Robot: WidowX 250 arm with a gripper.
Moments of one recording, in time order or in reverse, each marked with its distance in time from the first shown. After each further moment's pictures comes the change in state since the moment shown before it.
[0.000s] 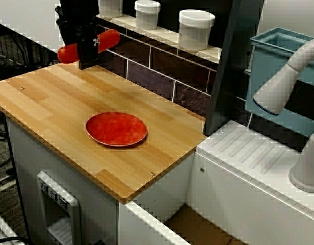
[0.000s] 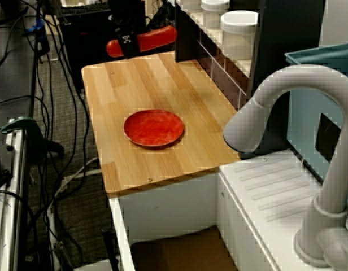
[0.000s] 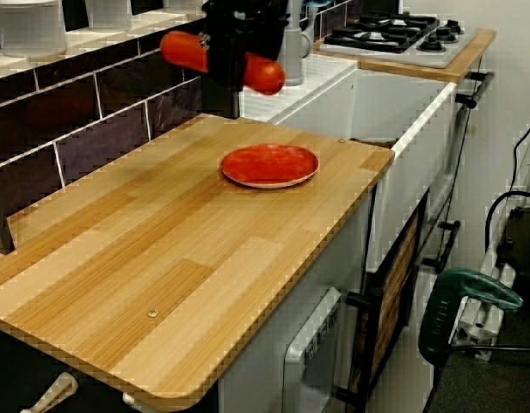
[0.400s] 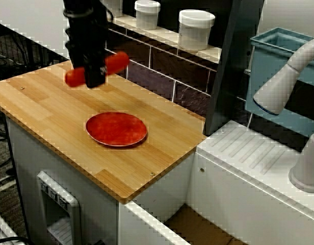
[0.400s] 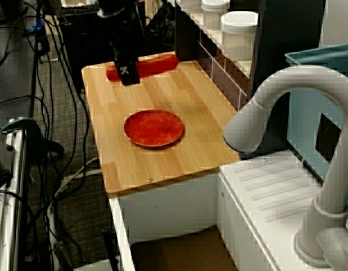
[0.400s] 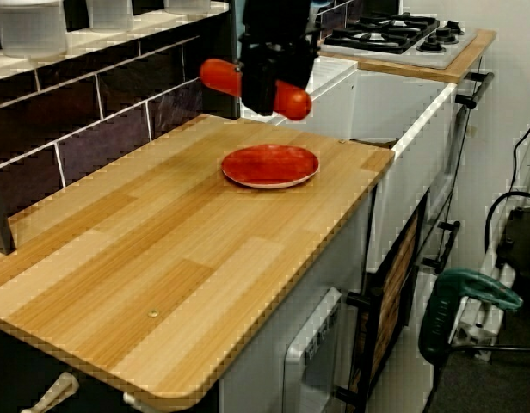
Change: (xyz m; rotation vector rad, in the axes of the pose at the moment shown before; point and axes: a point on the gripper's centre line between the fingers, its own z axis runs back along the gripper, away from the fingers) arm -0.011 -0.033 -0.029 0.031 0.024 -0.086
